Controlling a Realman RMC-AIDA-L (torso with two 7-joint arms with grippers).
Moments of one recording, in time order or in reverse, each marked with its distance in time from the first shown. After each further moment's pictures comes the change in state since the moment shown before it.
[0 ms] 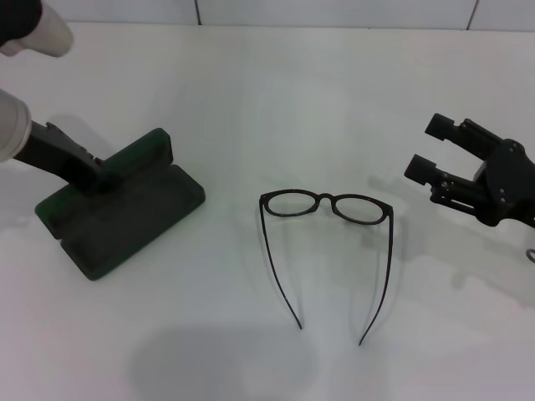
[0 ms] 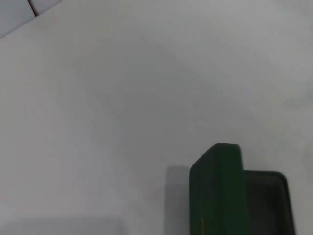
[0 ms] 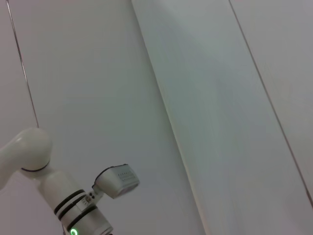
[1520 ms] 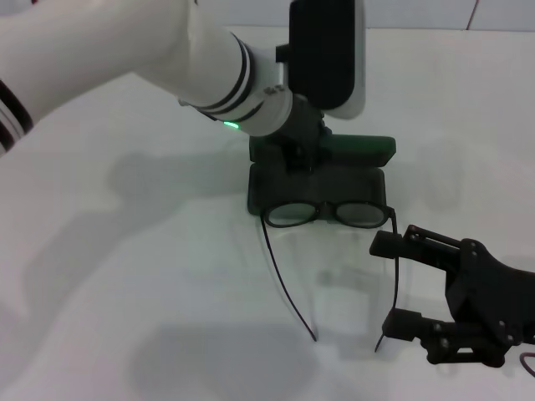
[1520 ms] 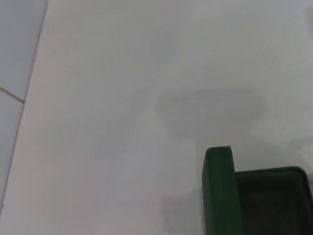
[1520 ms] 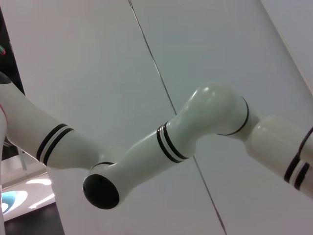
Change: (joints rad) left arm -0.278 -0.007 0.673 -0.234 -0.192 -0.491 0.235; right arm -0.031 0.032 -0.012 -0.050 -0.281 -0.241 0.054
